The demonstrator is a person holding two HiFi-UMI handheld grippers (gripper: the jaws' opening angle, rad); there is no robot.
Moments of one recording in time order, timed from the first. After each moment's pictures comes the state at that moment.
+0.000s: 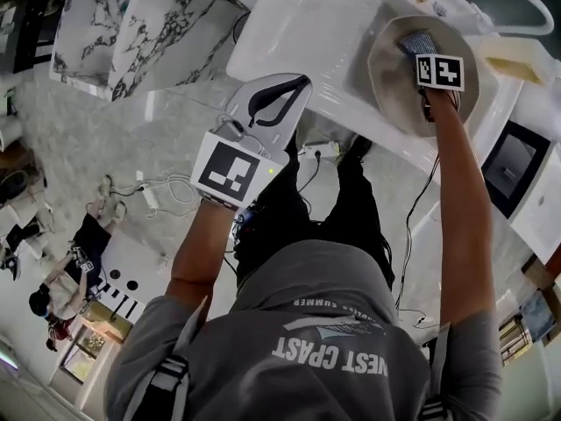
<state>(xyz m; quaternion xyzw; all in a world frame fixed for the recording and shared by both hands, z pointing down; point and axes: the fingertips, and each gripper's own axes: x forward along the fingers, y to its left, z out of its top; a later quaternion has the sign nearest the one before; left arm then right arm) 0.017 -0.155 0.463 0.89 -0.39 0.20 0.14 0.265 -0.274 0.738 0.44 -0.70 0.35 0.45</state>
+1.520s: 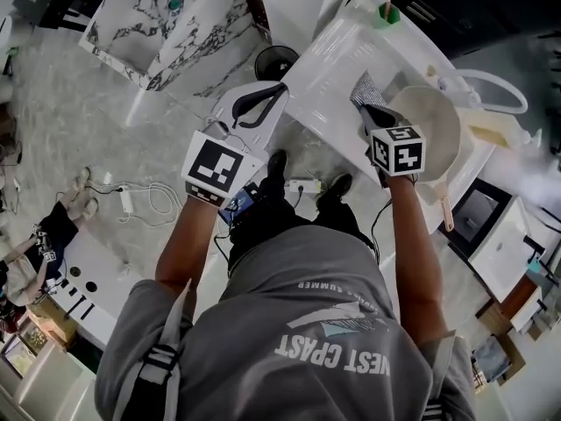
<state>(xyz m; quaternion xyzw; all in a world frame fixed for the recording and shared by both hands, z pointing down) -0.137 -0.159 0.374 0.85 -0.49 0.18 0.09 0.029 -0.199 0.552 0.31 -0.84 0.24 0.38</state>
